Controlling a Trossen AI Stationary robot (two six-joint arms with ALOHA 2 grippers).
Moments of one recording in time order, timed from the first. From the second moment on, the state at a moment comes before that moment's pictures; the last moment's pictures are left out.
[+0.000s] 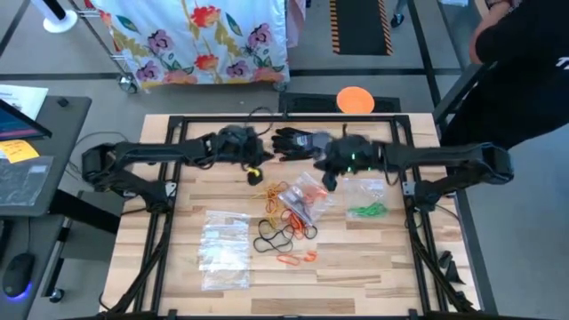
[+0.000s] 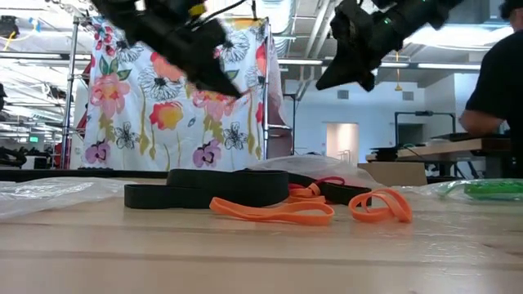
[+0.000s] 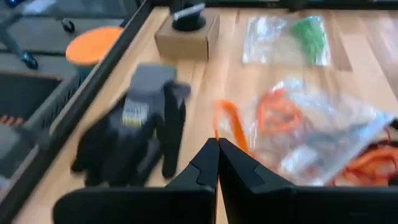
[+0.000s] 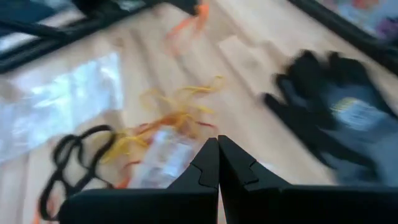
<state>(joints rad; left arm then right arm) 0.32 1.31 0.77 0.04 0.05 0.14 -0.14 1.27 0.80 -0.09 0.06 0.30</state>
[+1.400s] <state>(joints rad) 0.10 1.21 0.45 0.46 0.34 0.20 0.29 2.01 1.37 -0.60 0.55 0.68</state>
